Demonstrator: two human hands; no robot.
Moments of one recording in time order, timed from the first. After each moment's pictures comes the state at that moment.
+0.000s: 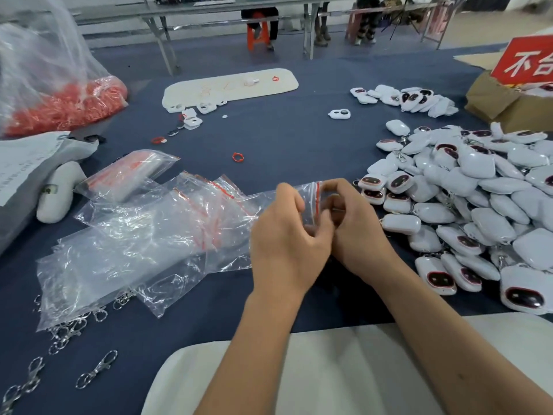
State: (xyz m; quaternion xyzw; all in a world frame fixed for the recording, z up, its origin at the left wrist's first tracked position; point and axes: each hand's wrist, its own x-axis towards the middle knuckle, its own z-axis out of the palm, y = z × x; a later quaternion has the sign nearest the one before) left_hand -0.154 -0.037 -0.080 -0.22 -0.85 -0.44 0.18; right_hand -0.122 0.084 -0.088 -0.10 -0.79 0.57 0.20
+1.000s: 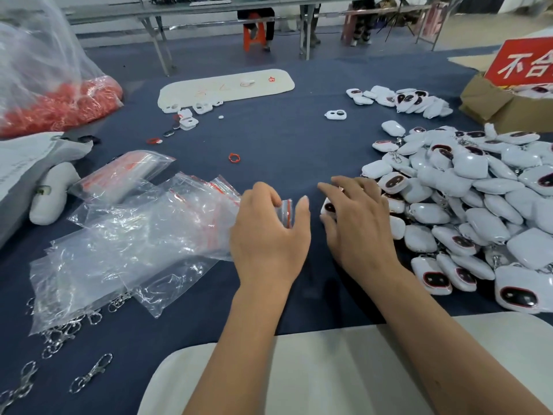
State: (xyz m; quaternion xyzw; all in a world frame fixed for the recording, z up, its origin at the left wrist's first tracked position) left_hand -0.165 -0.044 -0.073 -0.13 -0.87 -0.44 0.17; right_hand -0.124 0.089 -0.091 -0.14 -0.95 0.14 0.24
